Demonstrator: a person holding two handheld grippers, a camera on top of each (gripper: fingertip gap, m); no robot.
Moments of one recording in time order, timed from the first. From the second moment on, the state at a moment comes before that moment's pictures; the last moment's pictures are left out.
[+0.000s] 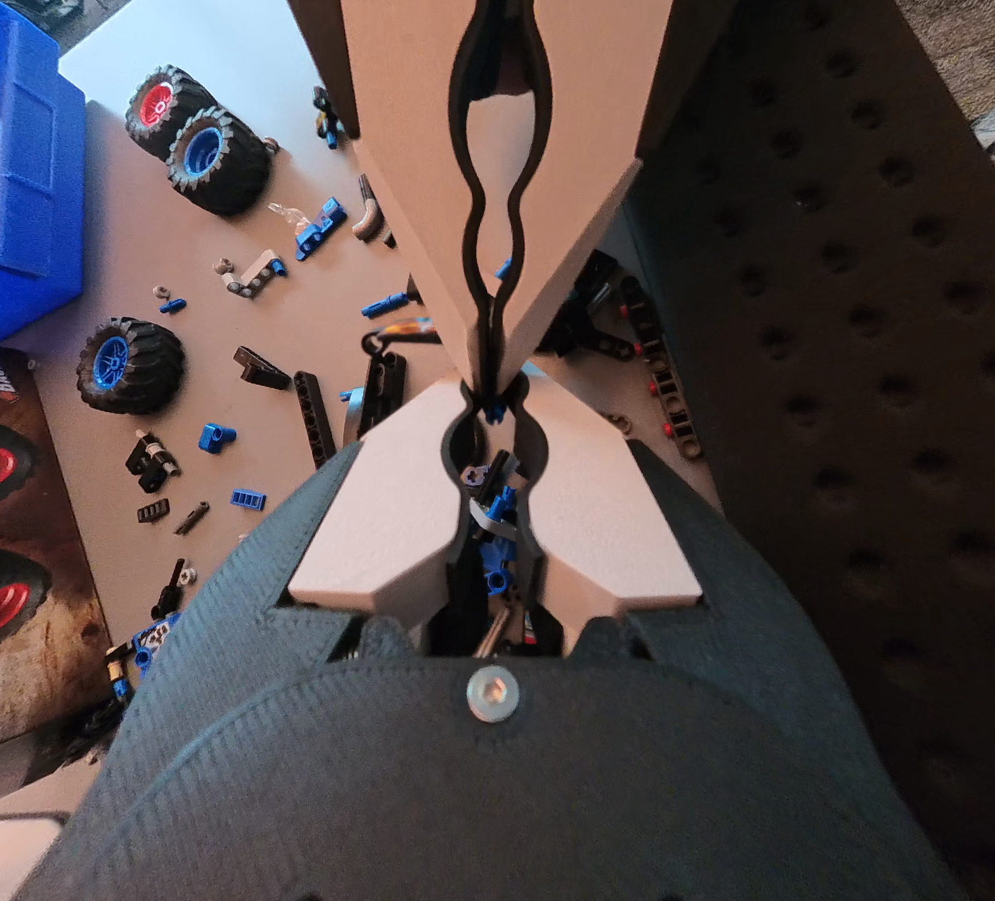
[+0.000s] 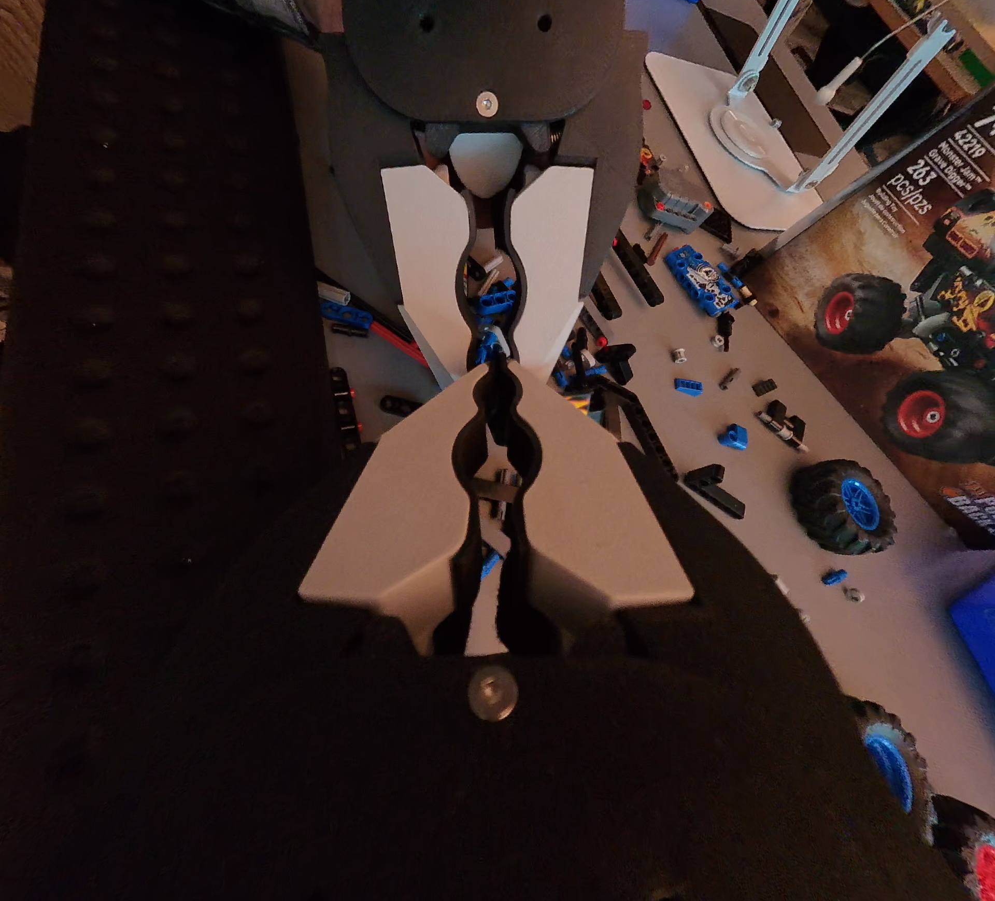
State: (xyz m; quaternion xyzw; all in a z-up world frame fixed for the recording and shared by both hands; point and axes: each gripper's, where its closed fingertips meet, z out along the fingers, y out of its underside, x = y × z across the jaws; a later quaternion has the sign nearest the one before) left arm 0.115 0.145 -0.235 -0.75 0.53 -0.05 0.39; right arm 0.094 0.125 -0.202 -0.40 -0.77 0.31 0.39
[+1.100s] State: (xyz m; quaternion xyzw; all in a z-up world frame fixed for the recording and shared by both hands) left arm 0.114 0.147 -0.218 -0.73 0.53 -0.03 0.43; right arm 0.109 0.138 -0.200 -0.45 -0.74 0.37 0.34
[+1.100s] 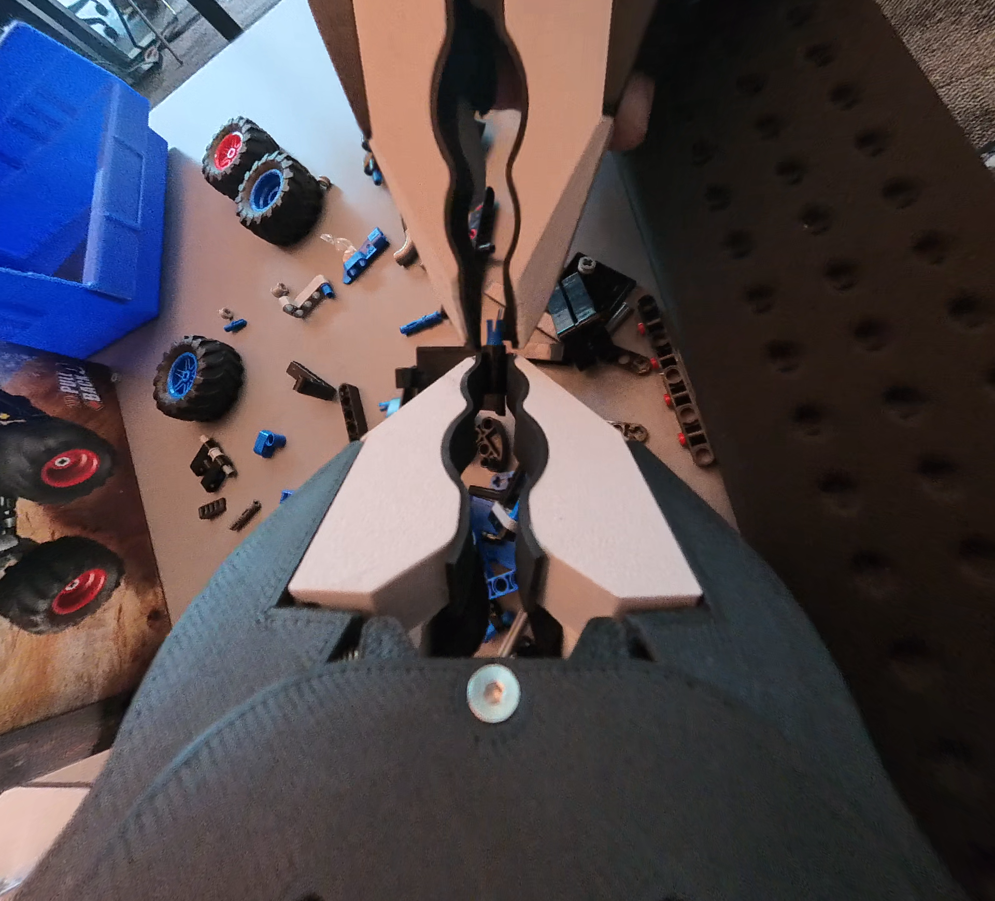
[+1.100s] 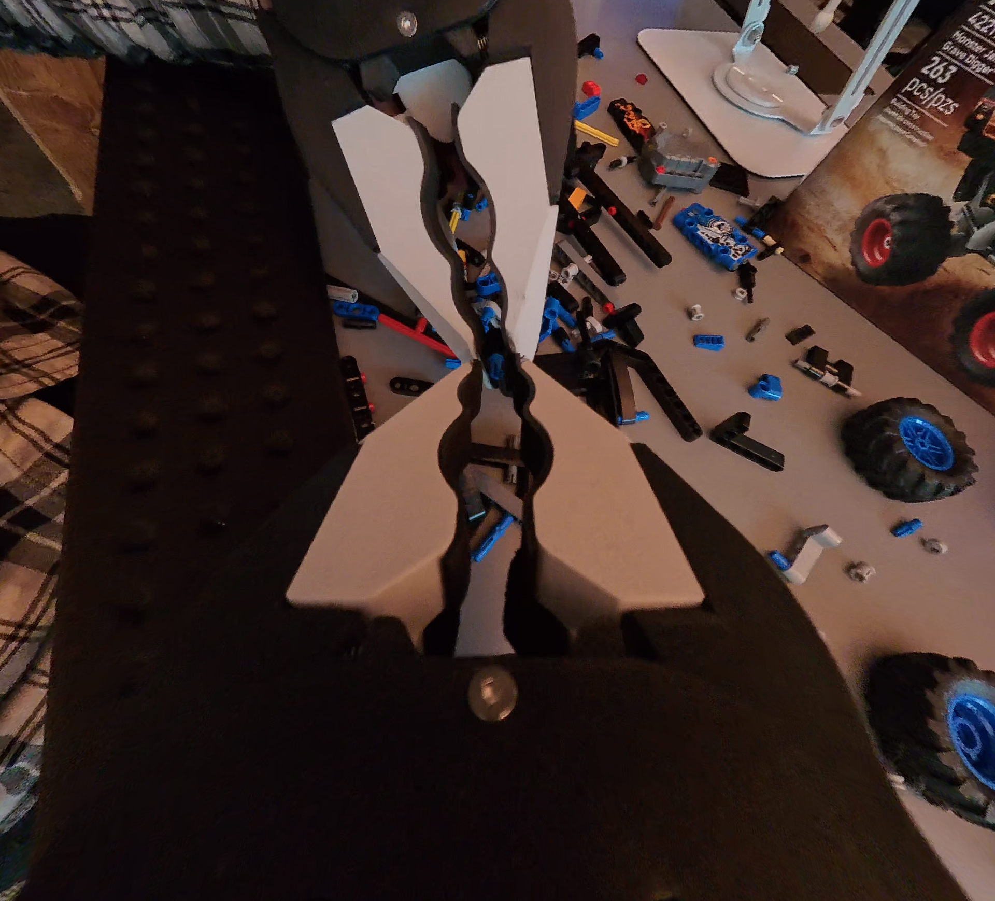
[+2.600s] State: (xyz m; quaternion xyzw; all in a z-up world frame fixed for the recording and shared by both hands) left arm 0.111 0.150 -0.203 -0.71 0.54 0.05 0.44; right arm 0.107 0.140 -0.187 -0.43 -0.72 0.34 0.42
